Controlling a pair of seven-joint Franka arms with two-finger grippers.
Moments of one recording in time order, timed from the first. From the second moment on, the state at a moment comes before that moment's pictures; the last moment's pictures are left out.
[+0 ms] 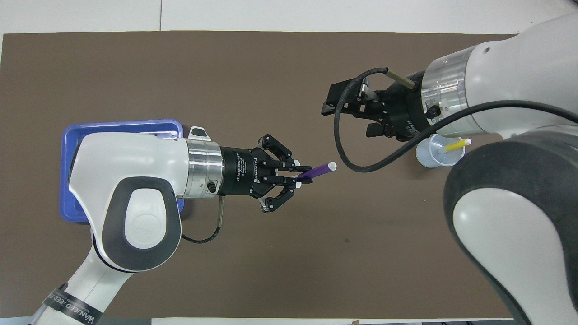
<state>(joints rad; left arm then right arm) 0.10 -0.04 -0.68 -2.01 -1.20 2.19 -1.54 0.06 0.07 0.29 -1.54 0.44 1.86 0.56</state>
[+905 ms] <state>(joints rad) 0.07 -0.05 -0.68 -2.03 -1.25 2.26 -1.54 0.01 0.07 0.45 -1.57 0.29 1.78 0.54</state>
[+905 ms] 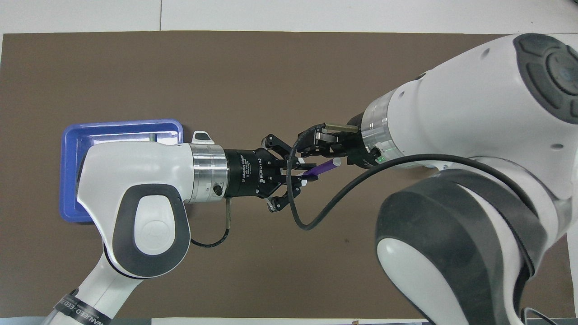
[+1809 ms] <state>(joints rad) 0.06 -0.05 -0.68 -2.03 -1.28 2.32 -1.54 0.01 0.07 0.45 -1.57 0.28 1.77 0.53</state>
